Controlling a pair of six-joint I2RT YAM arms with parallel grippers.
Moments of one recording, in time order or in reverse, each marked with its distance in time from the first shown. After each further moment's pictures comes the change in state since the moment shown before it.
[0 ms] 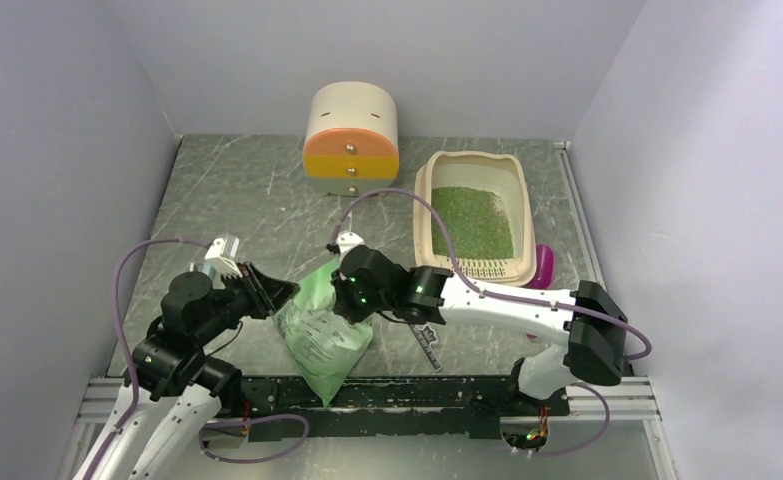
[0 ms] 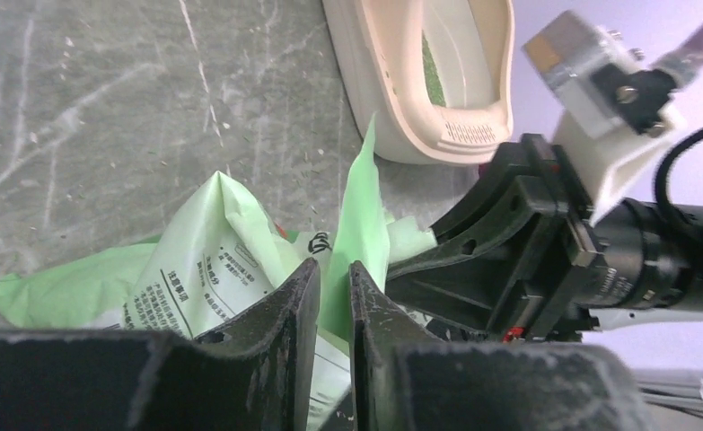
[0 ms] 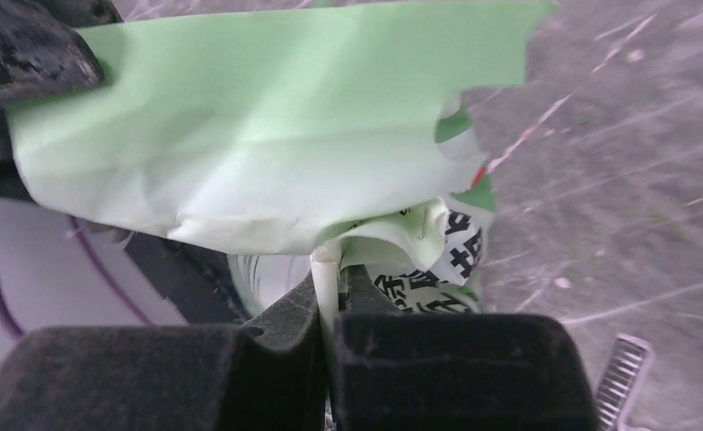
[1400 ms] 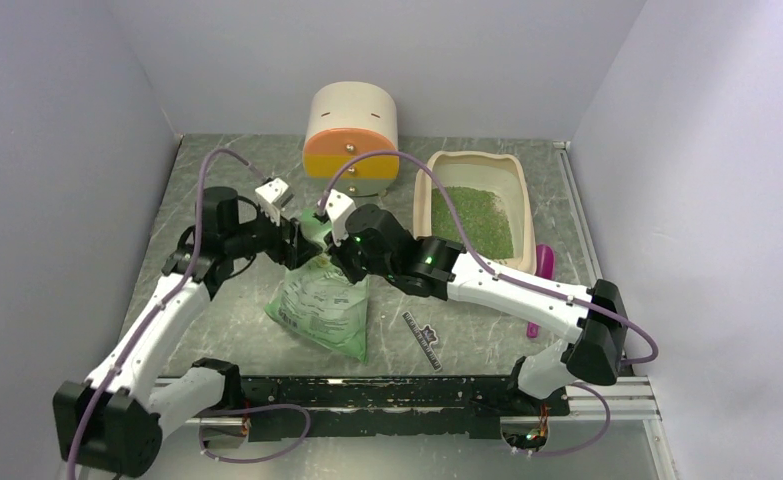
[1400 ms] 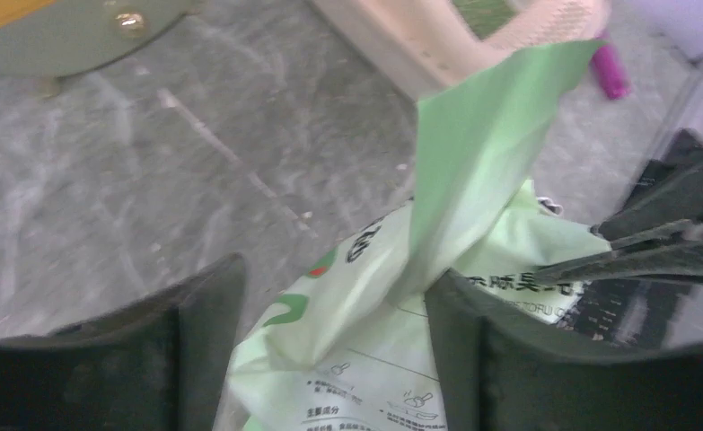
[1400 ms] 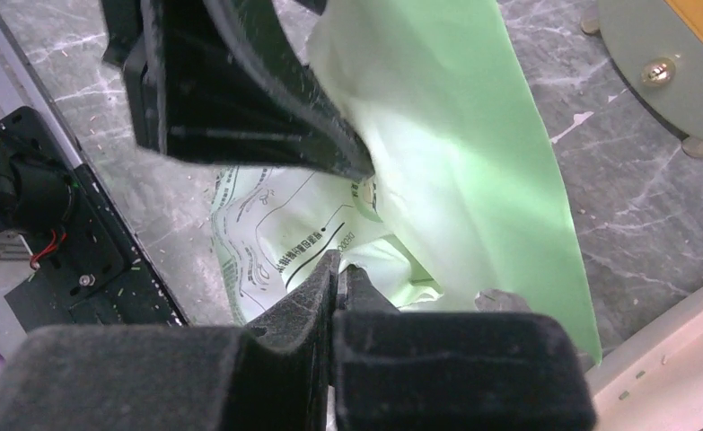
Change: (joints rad) left arm 0.151 0.649 0.239 0.225 0.298 0.727; right arm -0.064 0.018 0.261 -0.087 0.084 -0.433
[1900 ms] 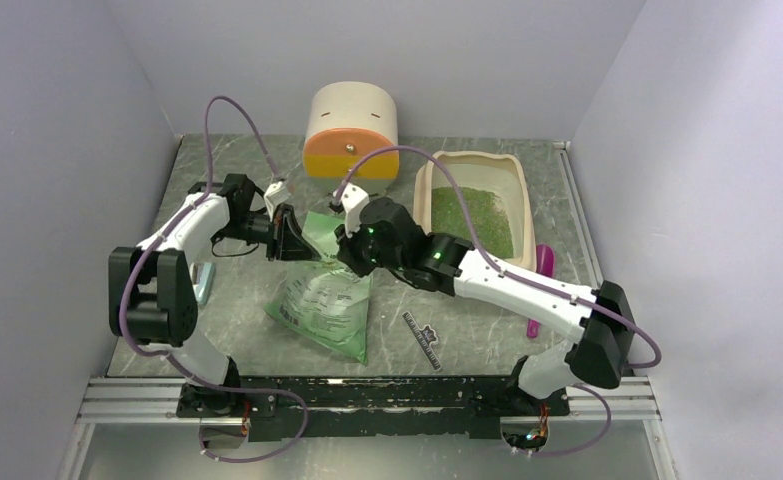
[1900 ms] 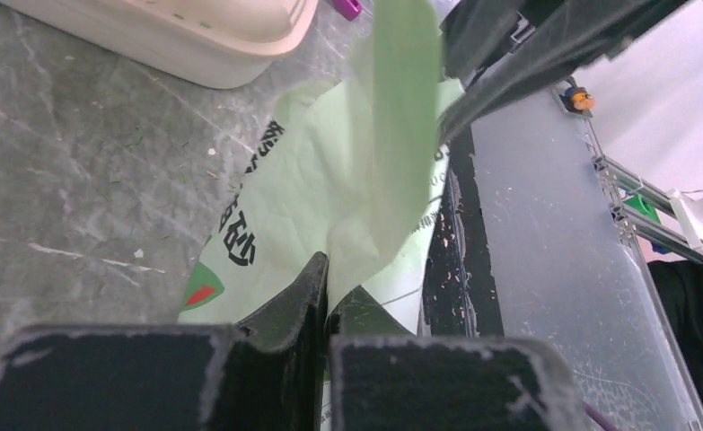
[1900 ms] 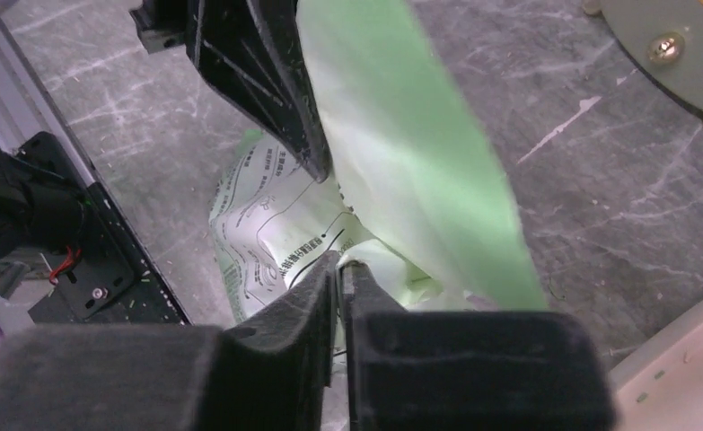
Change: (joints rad) left arm 0.175 0.637 0.367 -0.768 0.832 0.983; right arm -0.069 -0.023 -0.065 0.058 -0.065 0.042
